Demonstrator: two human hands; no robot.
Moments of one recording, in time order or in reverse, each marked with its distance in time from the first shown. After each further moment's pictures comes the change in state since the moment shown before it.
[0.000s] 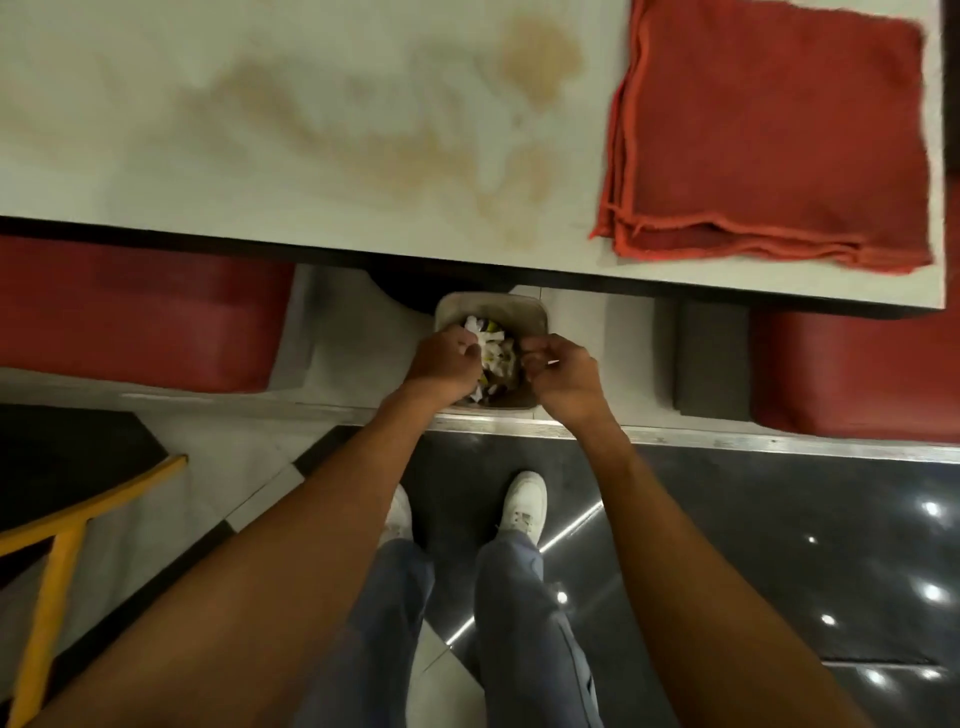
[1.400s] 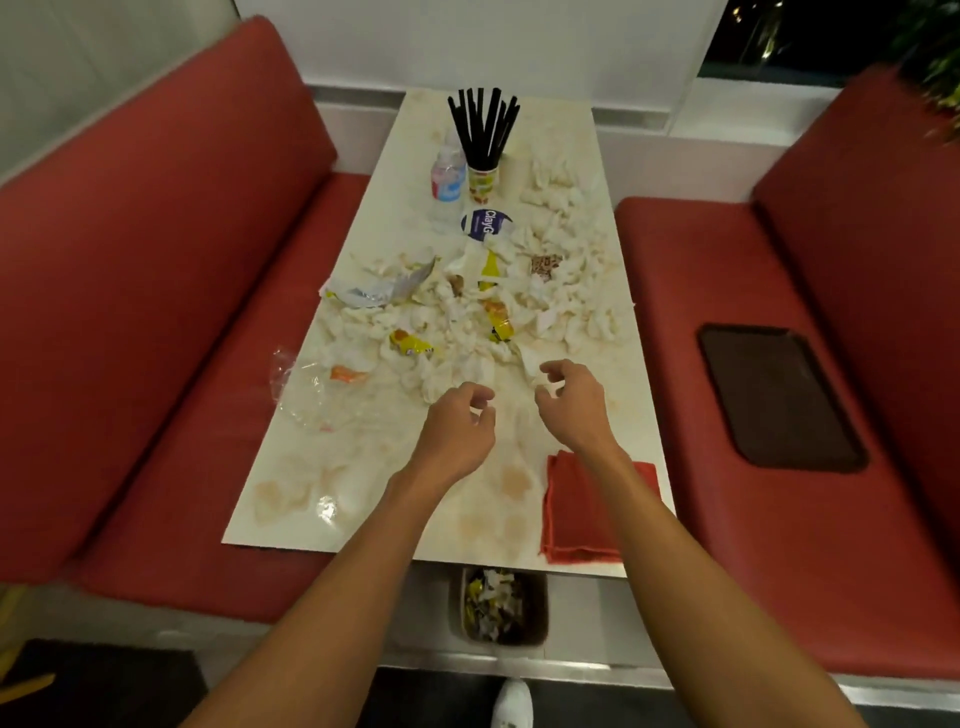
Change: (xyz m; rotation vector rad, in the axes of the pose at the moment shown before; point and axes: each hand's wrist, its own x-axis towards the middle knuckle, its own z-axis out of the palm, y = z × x) left_hand -0.161 0.257 -0.275 -0.164 0.379 0.456; right_hand -0.033 -0.350 -0.219 -0.046 0.307 -0.437
